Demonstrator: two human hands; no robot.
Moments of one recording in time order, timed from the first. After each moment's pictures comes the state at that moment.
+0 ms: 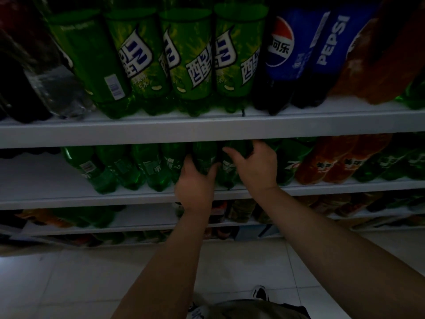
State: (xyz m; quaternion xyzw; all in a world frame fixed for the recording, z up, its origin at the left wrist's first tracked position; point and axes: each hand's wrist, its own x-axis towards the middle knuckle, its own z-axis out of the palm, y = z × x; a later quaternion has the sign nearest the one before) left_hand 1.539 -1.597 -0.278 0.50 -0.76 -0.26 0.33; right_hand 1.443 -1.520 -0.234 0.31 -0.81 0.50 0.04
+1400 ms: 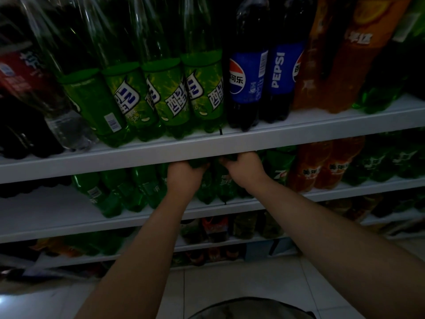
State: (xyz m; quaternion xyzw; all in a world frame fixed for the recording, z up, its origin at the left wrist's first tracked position) left_hand 1.529 -1.631 -0.215 0.36 -0.80 -0.39 0.28; right_hand 1.420 -1.521 -0.218 0.27 -0.75 0.58 -0.17
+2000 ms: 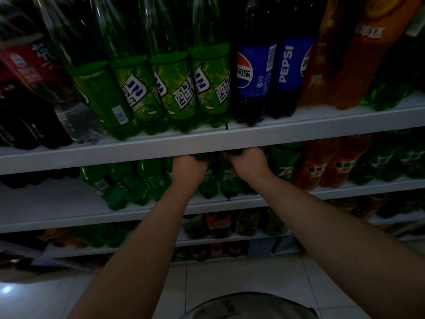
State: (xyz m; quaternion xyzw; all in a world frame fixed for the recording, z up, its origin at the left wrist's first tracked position) left_hand 1.525 -1.635 -0.214 0.37 -0.81 -0.38 0.27; right_hand 1.421 -1.523 -0.217 0.24 -0.74 0.61 -0.18
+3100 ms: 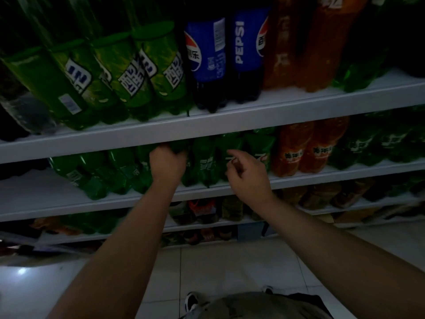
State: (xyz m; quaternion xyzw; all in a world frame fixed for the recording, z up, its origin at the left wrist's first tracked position) left_hand 1.510 -1.605 -0.219 0.46 -0.83 -0.20 0.24; right_hand 1.420 -1.432 -0.256 0.40 -0.75 0.53 -0.01
